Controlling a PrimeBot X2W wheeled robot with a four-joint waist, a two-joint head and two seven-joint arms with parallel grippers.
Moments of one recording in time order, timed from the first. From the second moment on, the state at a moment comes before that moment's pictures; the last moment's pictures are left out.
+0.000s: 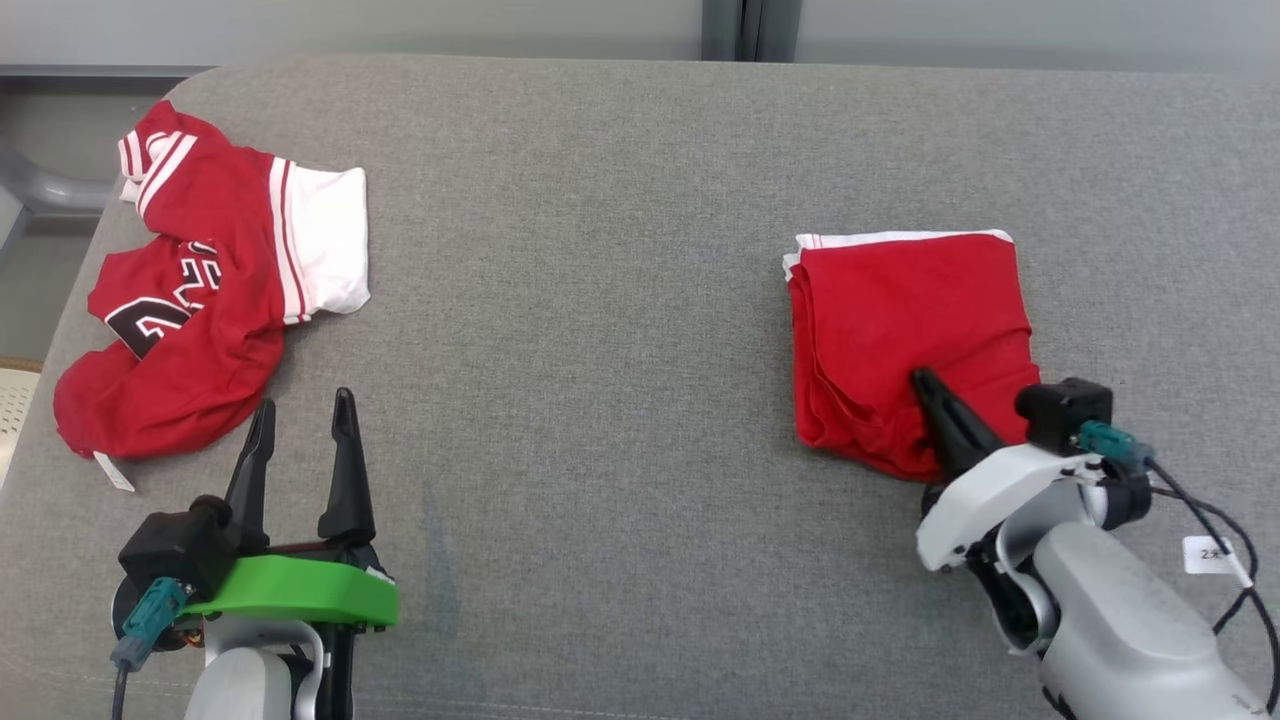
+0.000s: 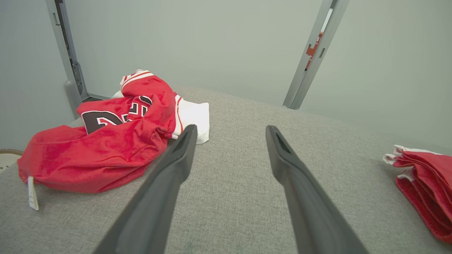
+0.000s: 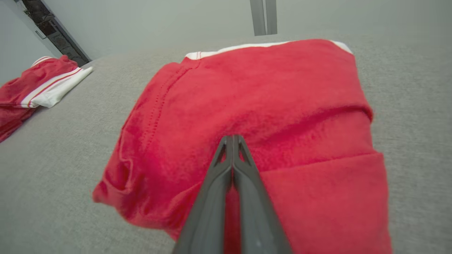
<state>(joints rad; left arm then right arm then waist) -0.16 0.05 0.00 0.25 -0.32 -0.13 -0.26 -0.45 -0.26 0.45 0.66 0.60 0.13 -0.26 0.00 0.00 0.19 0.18</state>
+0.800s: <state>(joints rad) -0.14 0.05 0.06 0.25 -0.29 -0.13 -0.26 -0.31 -0.21 0.25 0.26 0.42 0.13 -0.26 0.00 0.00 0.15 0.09</state>
